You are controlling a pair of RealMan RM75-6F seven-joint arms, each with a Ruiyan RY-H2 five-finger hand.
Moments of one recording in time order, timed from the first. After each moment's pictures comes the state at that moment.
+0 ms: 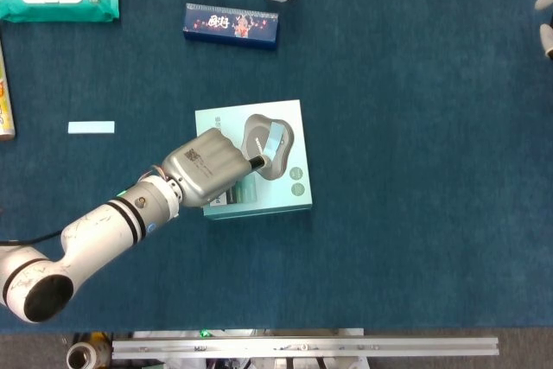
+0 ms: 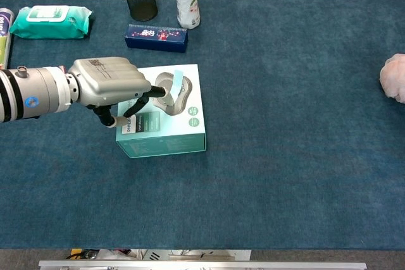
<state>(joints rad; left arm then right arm) -1.05 -1.15 0.10 -2.01 0.99 0.75 0.61 0.57 -1.03 0.29 -1.76 -0.87 0.98 0.03</state>
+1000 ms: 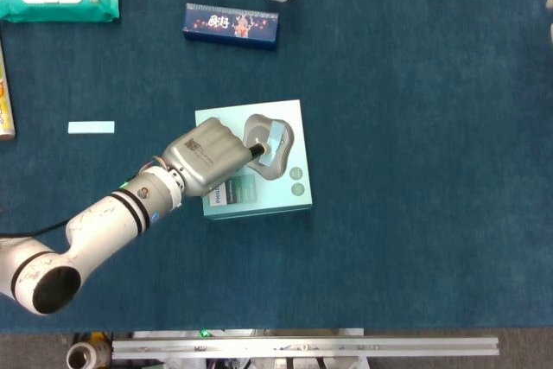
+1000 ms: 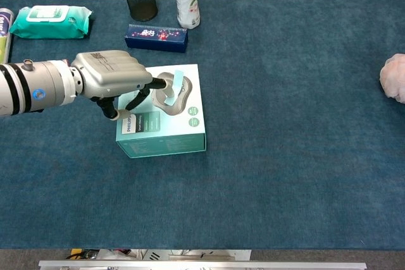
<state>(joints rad) -1.07 -1.17 0.10 -1.98 0.93 0.77 0.60 0.55 -1.02 0.30 -1.77 -0.87 0.99 0.03</state>
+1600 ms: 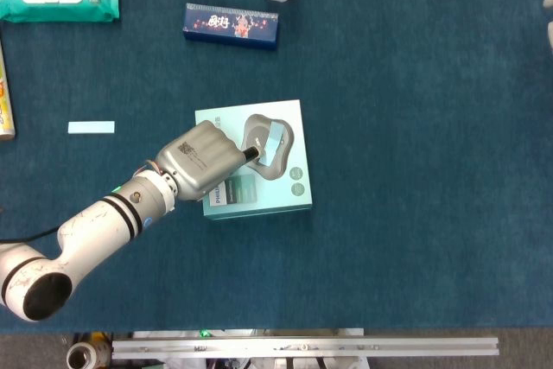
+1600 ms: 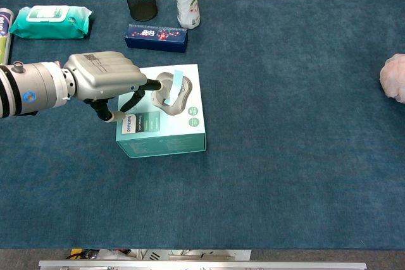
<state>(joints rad) -1.05 -1.14 0.11 -2.00 0.97 0.78 0.59 0.56 -1.02 0.30 -1.76 -0.86 0.98 0.03</state>
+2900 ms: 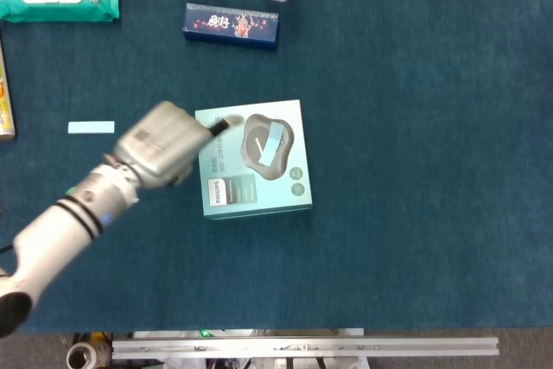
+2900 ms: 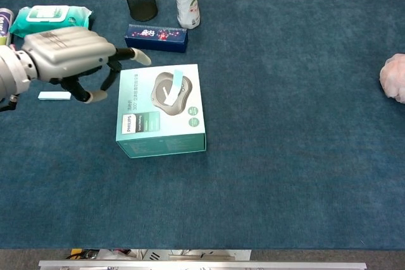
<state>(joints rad) -0.88 -1.05 0.10 -2.00 1.17 0.94 0.40 0.47 -0.97 0.28 -1.80 -0.94 1.07 0.06</state>
